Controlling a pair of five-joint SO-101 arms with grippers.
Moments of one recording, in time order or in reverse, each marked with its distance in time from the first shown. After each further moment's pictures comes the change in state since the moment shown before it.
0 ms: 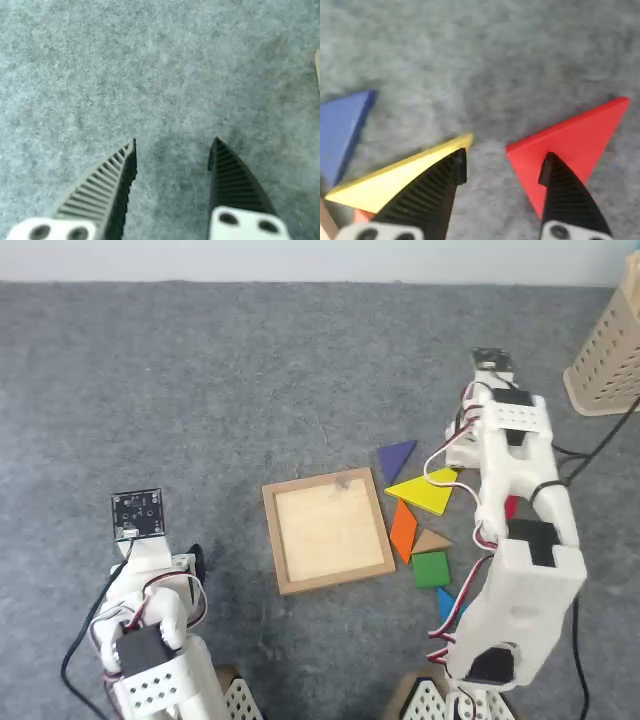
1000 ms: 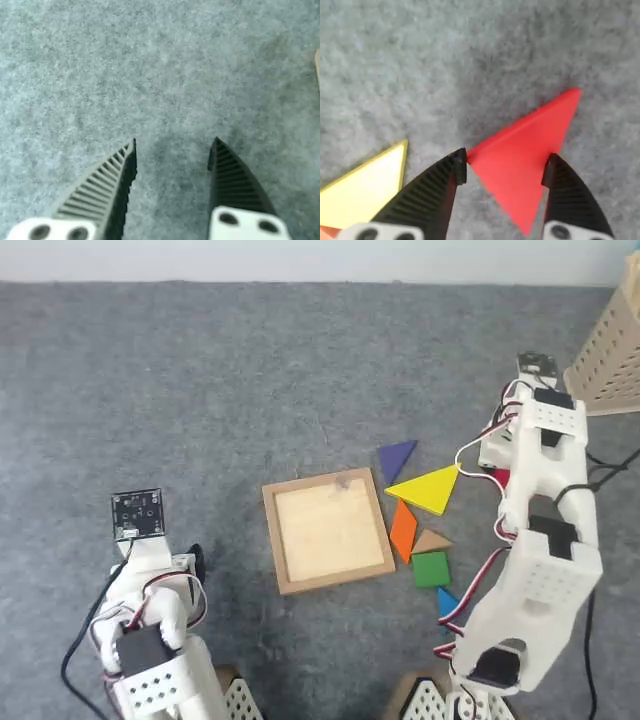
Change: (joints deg) left arm 0.0 0.0 0.0 0.0 0.0; right arm 7.6 5.2 -6.5 2.8 0.6
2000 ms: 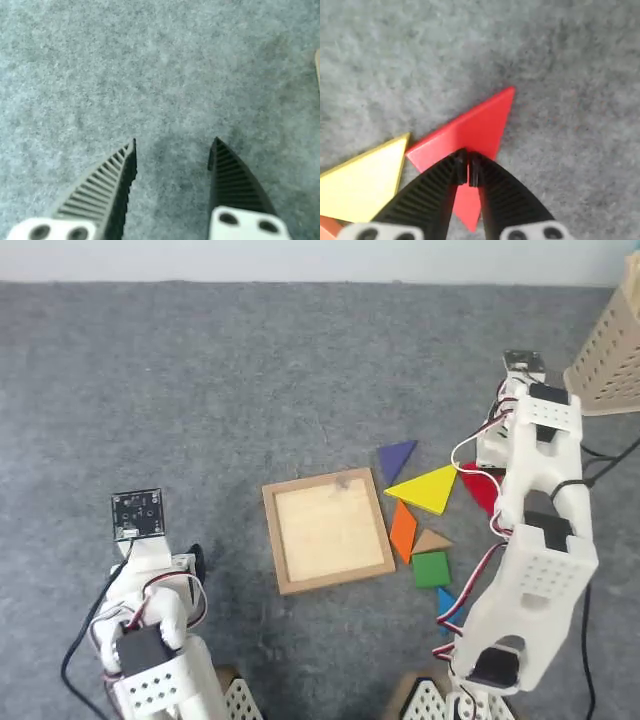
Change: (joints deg) left arm 0.0 0.0 0.0 0.0 0.0; right arm -1.8 2.7 -2.6 2.5 6.1
